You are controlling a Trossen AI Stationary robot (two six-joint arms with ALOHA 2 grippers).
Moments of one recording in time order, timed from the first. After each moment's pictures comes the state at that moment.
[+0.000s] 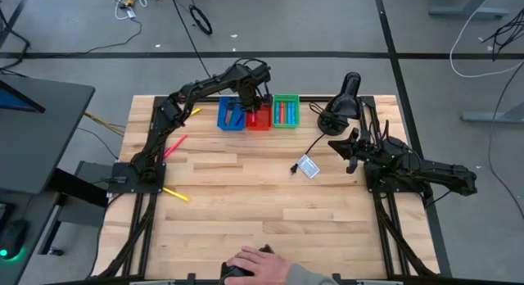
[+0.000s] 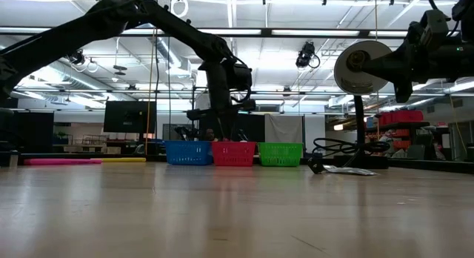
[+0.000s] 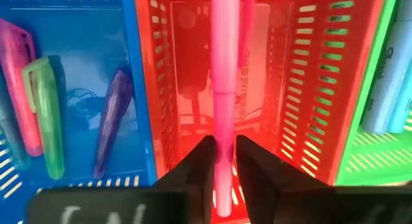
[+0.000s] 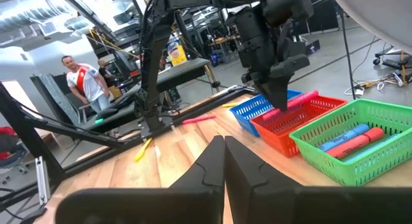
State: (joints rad) left arm 0.62 2.34 2.10 -1.14 0.12 -0.90; right arm -0.22 0.01 0.02 0.03 0.06 0.36
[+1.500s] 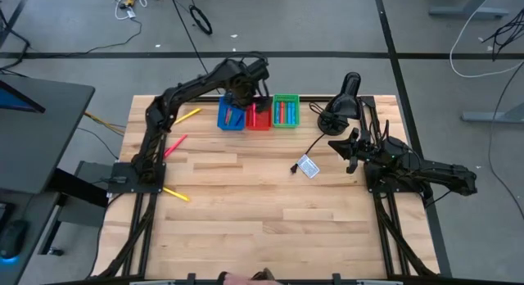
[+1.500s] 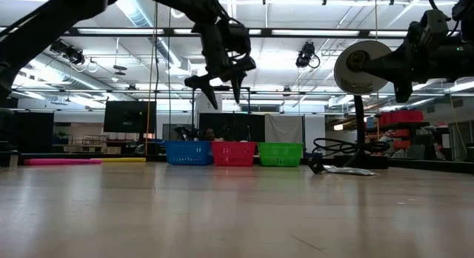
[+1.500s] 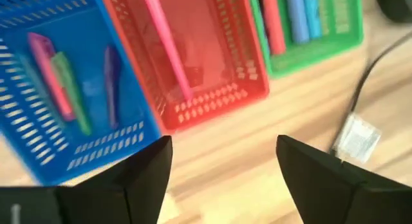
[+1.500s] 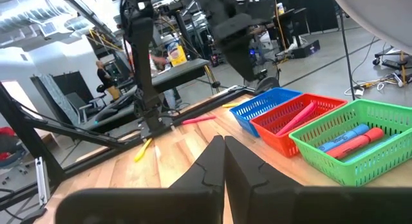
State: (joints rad) left arm 0.54 2.14 2.10 -1.24 0.11 -0.69; right arm -0.22 0.01 0.02 0.03 0.06 0.36
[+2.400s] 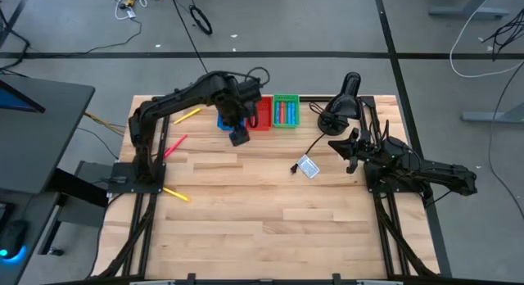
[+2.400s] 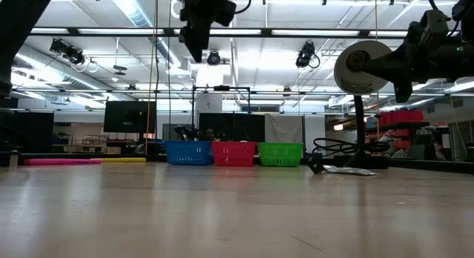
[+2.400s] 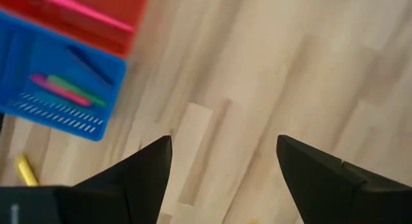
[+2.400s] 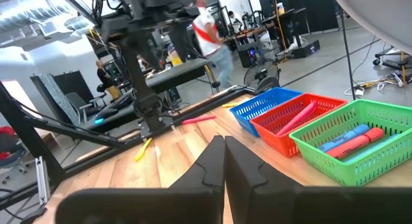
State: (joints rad) left arm 0.32 1.92 2.10 -1.56 0.06 -0.06; right arm -0.22 0.01 0.02 0.03 0.06 0.36
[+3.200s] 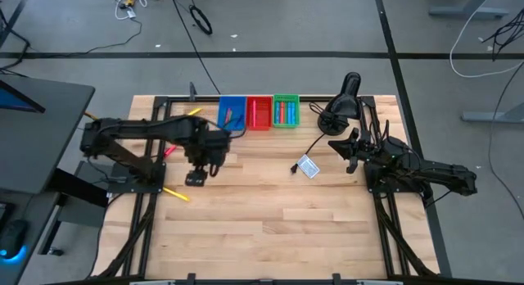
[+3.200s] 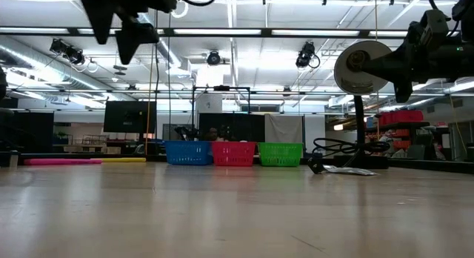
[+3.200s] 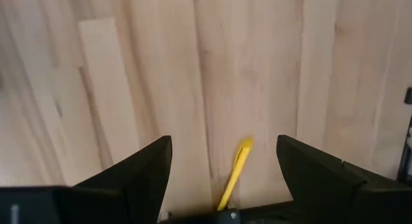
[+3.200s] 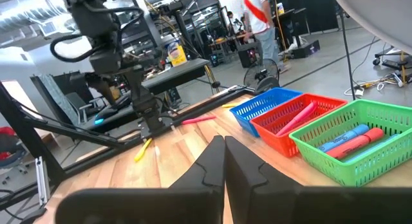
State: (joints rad) left arm 0.03 1.48 1.40 -1.40 0.12 0.12; right arm -0.22 0.01 0.02 0.03 0.06 0.36
